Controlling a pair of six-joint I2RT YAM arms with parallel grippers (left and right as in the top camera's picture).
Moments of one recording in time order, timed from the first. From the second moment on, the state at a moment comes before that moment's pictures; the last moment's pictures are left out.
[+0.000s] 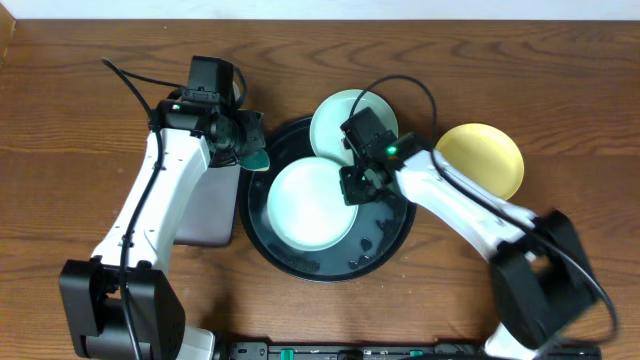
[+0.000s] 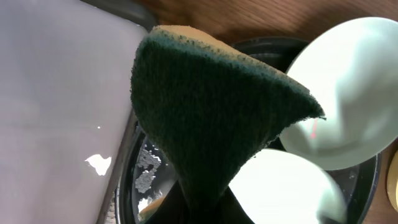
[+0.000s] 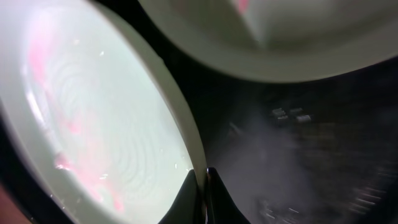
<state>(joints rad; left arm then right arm) -0.12 1.64 1.35 -0.90 0.15 -0.45 0.61 1.81 1.28 -0.75 -0.12 0.41</state>
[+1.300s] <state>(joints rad) -0.12 1.64 1.35 -0.91 0.15 -0.45 1.00 1.46 1.30 -0.43 1.30 -0.11</state>
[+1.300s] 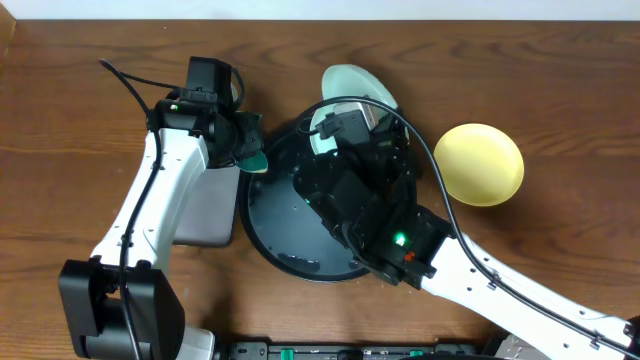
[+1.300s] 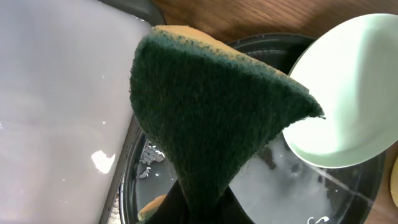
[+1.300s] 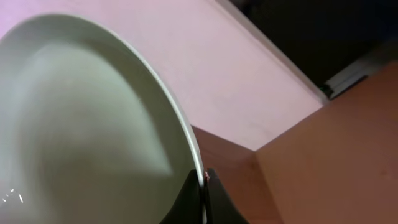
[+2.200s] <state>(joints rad) -0.12 1.64 1.35 -0.91 0.15 -0.44 0.30 1.44 1.30 -0.74 0.18 0.25</state>
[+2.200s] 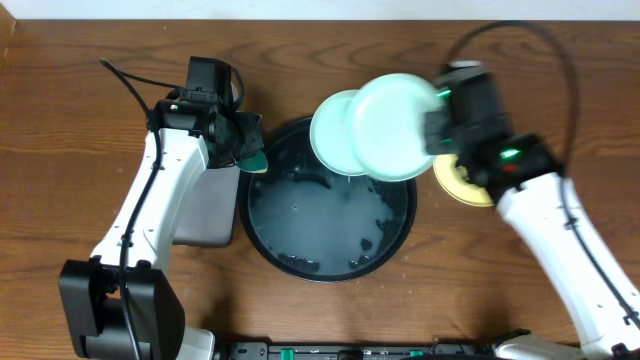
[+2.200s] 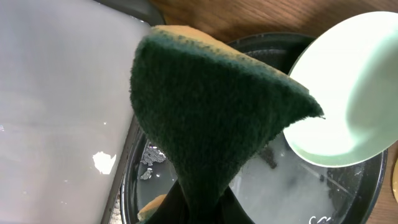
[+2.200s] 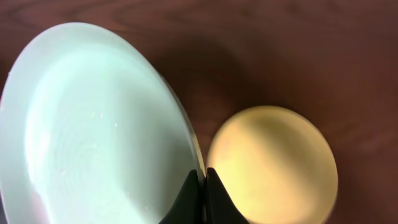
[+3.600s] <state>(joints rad) -0.12 1.64 1.35 -0.91 0.15 -0.44 -0.12 1.74 1.35 -0.85 -0.19 0.15</state>
